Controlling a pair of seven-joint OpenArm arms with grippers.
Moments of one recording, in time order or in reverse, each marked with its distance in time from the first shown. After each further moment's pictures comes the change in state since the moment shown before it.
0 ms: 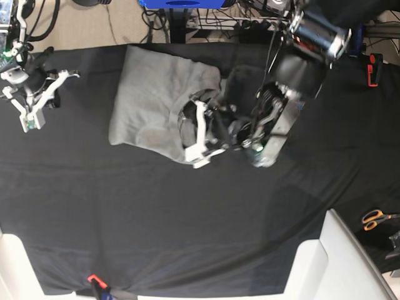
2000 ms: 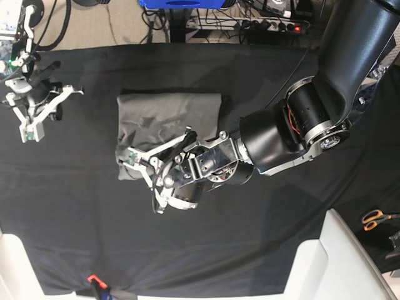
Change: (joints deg) left arm -25.8 6.3 46.6 -5.6 32.5 -5.9 -23.5; right arm 3.5 -3.1 0.3 -0.1 -0.2 -5.5 -0.5
